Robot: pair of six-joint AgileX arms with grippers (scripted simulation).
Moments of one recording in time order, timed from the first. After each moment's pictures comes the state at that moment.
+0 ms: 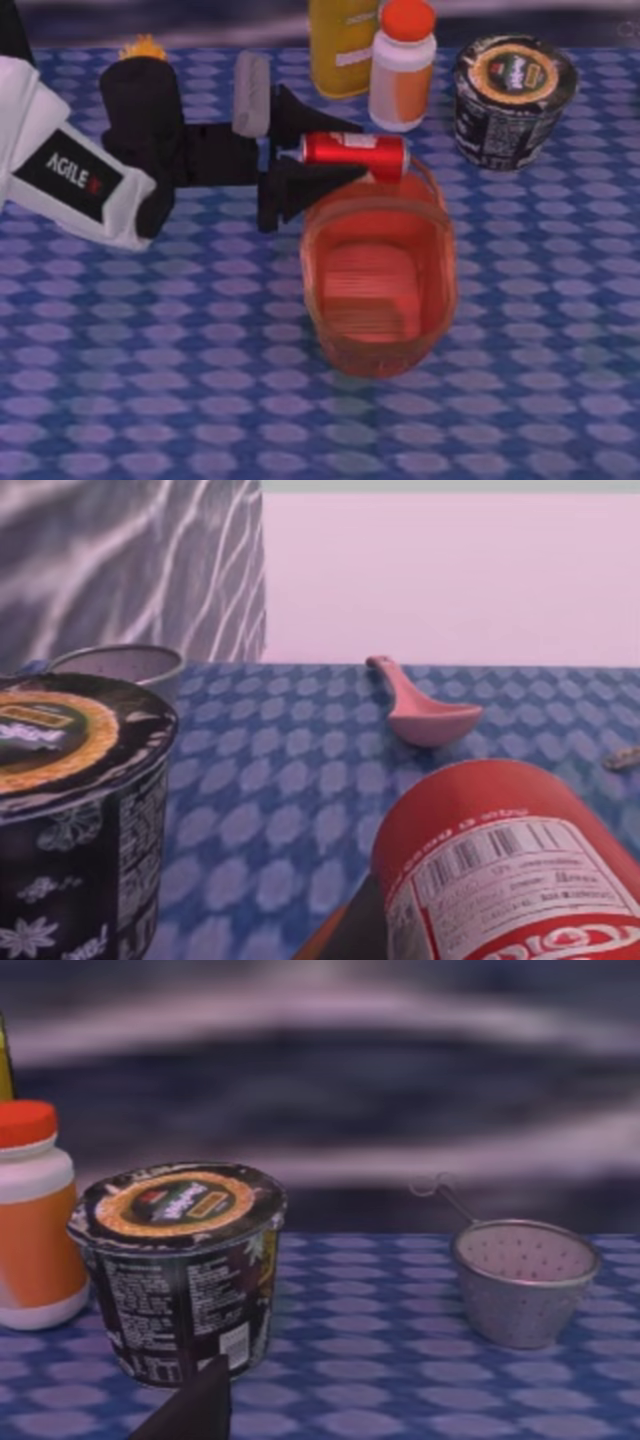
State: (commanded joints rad) left arm -0.31 2.29 1.18 1.08 1.26 0.04; right arm 0.00 0.00 0.00 0.00 0.00 0.00
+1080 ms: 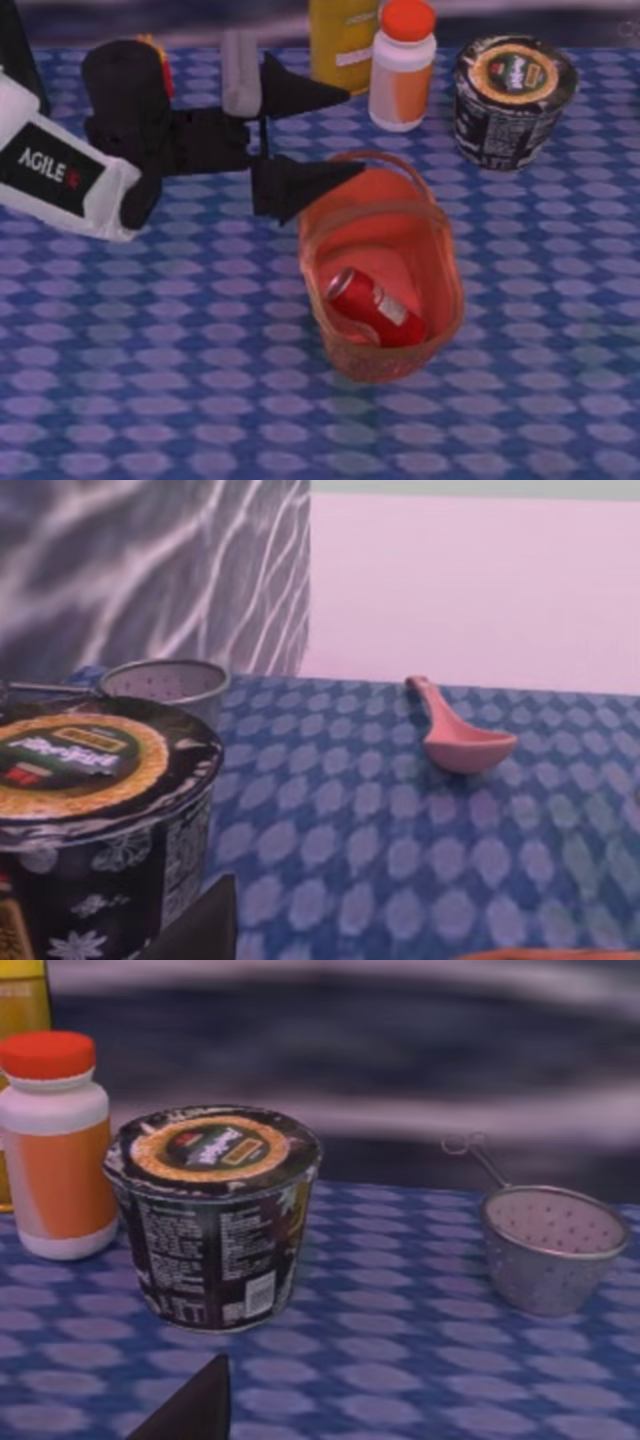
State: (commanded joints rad) left arm -0.30 2.20 1.13 1.03 1.20 0.02; right arm 0.04 0.10 0.10 -0.09 -0.01 -0.06
